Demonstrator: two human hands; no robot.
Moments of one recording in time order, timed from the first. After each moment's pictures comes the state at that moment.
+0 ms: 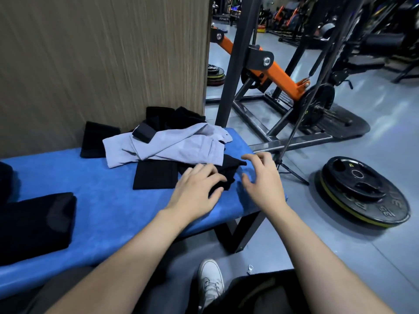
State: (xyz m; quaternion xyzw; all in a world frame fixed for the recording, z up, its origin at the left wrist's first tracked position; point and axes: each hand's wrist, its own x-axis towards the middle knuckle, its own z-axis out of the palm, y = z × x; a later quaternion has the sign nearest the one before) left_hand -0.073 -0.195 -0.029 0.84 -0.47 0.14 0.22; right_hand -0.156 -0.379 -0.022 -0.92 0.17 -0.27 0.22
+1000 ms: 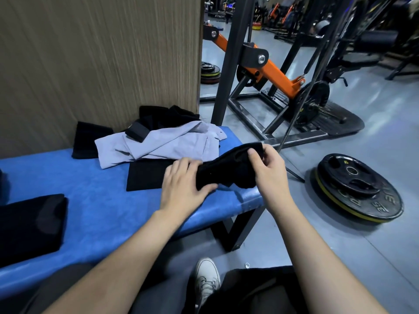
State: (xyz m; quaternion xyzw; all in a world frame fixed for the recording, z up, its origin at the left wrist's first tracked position) left_hand -0.067 -0.196 -0.035 0.89 -0.33 0.18 0.25; right_hand -0.171 -0.364 0.030 -0.74 0.20 -0.33 0.55
